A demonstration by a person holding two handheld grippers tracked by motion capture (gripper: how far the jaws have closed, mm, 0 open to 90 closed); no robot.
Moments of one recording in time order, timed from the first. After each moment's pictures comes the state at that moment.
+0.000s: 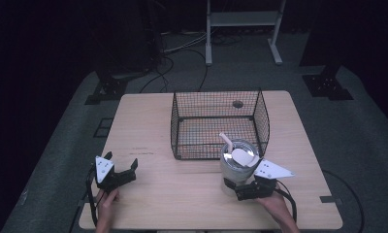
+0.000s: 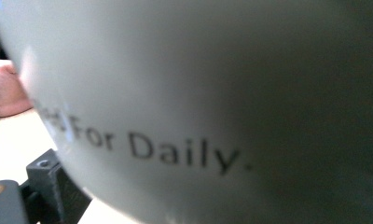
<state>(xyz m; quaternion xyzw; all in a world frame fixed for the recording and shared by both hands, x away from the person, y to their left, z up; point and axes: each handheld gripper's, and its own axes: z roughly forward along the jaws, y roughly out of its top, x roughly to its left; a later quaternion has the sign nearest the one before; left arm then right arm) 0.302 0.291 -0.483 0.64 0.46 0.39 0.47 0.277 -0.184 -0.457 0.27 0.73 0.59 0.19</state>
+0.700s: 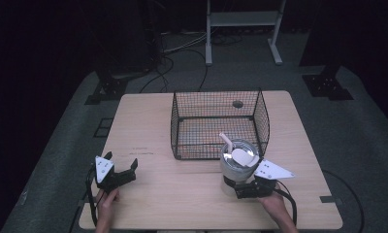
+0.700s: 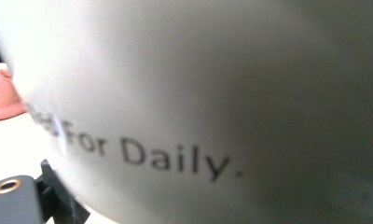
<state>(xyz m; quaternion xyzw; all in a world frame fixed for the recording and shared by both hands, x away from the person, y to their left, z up) 0.302 0.291 -0.483 0.64 0.46 0.39 0.47 0.277 -0.184 -0.458 0.27 0.72 0.60 0.21</state>
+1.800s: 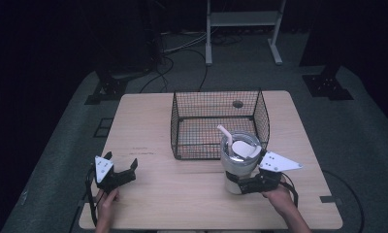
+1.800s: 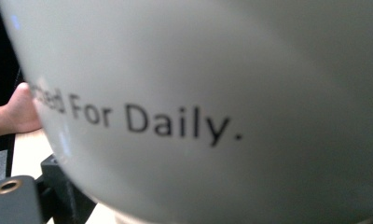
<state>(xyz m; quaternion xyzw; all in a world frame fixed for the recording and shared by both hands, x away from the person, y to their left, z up) 0.302 0.292 -0.483 0.64 0.46 0.39 0.47 0.279 -0.189 -0.419 0.24 0.73 0.61 0.19</state>
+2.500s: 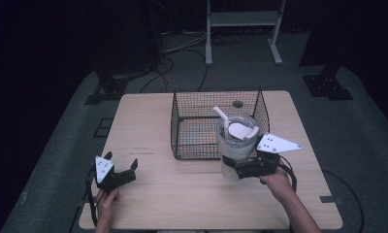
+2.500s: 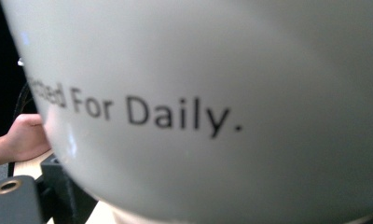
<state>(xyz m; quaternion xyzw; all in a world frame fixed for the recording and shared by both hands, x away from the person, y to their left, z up) 0.302 0.291 -0.483 0.64 0.46 0.39 0.47 0.301 -0.180 -0.375 0.25 0.73 0.61 0.18</state>
